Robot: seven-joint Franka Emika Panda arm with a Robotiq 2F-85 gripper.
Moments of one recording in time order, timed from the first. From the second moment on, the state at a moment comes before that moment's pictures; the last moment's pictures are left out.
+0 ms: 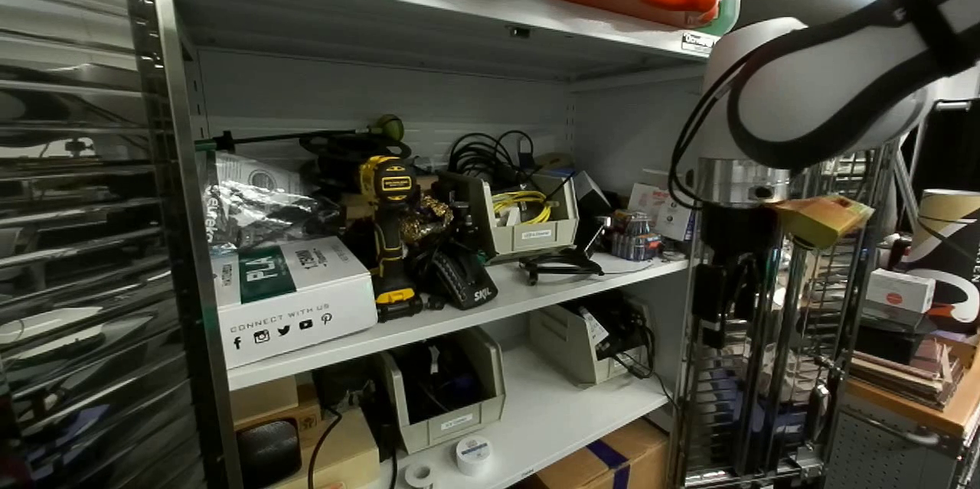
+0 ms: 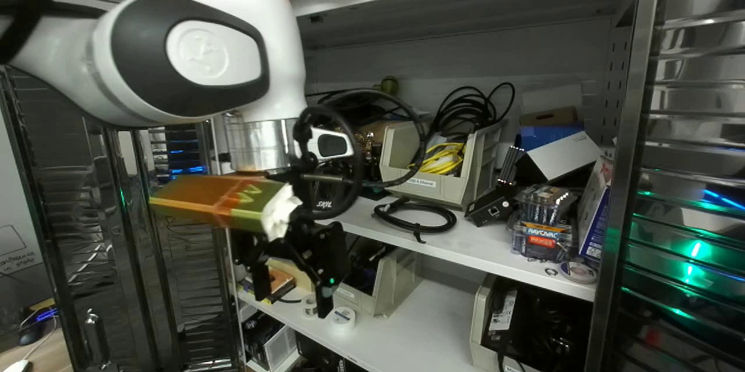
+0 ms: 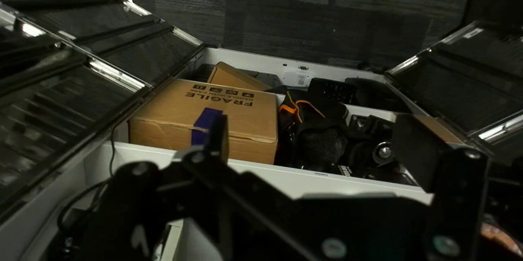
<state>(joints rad) 0.02 -0.33 -0.03 -2.44 -0.13 2.11 -0.17</state>
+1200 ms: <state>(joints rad) 0.04 0.17 0.03 -1.80 -0.23 2.07 -0.95</state>
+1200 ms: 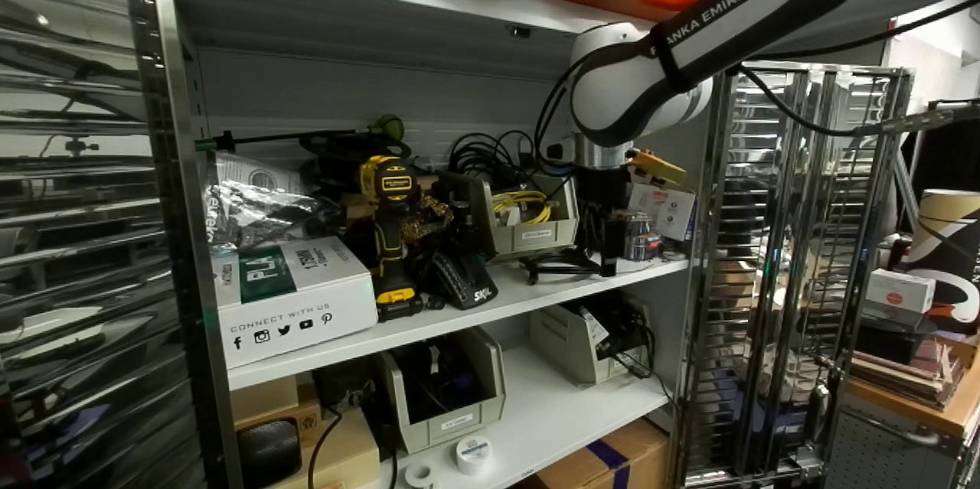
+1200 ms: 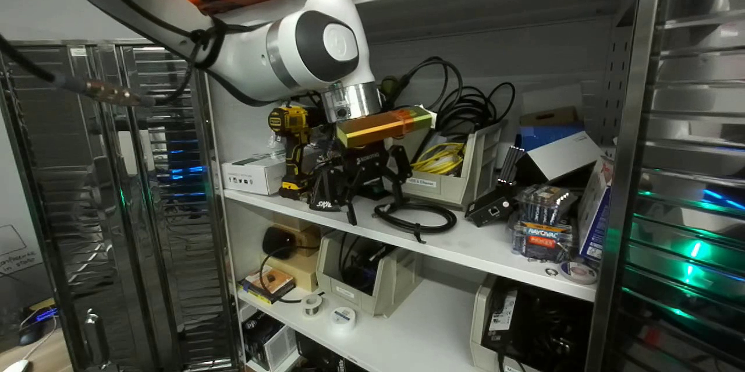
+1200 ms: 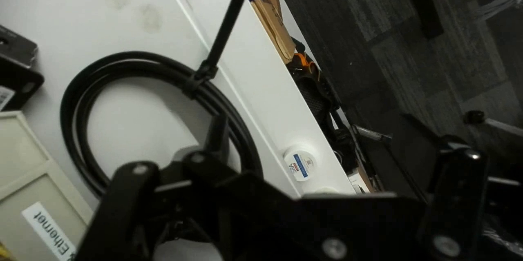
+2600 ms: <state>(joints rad) 0.03 0.35 0.03 -1.61 -0.25 2.03 -1.08</state>
